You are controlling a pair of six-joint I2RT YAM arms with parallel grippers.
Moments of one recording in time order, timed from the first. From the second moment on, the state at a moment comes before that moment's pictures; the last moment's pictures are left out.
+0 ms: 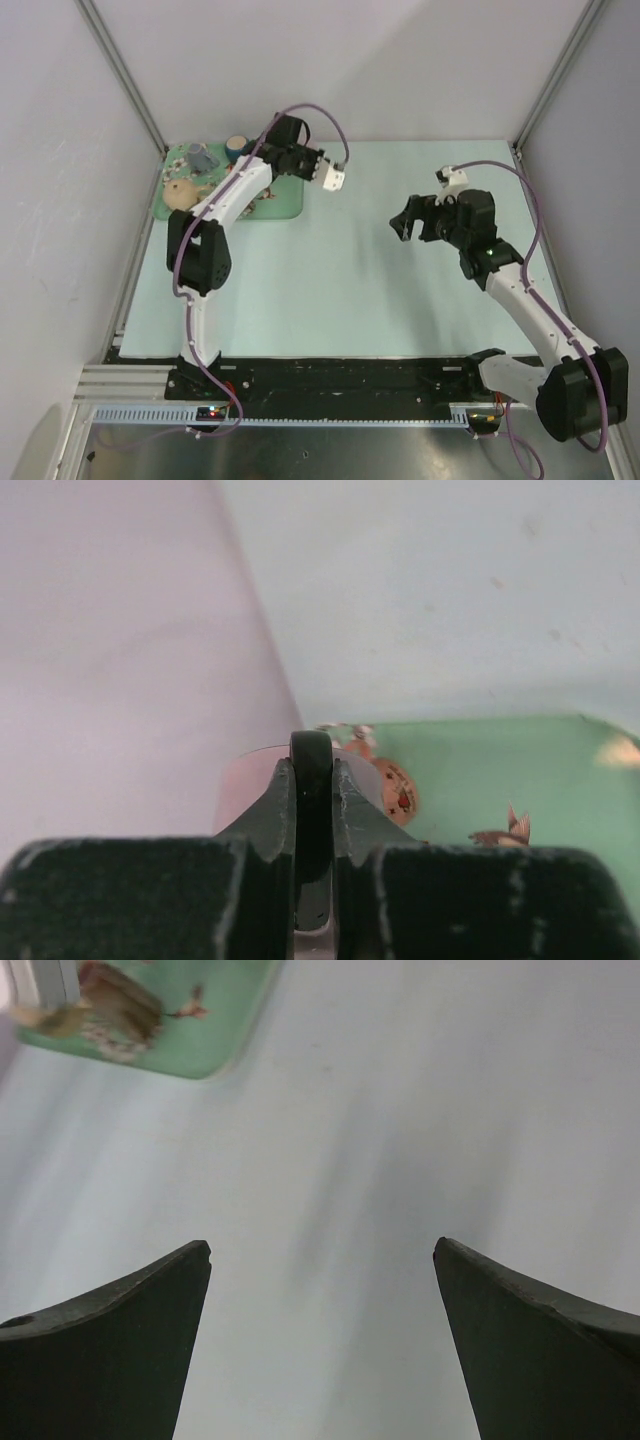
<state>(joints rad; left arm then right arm) -0.40 2.09 1.90 -0.64 0.33 1.68 0.29 1.09 0.80 -0.11 -0.22 0.25</state>
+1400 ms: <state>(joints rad) -0.54 1.67 2.08 -0.62 0.75 0.21 0.43 1.29 1.19 0.11 -0.69 0.61</state>
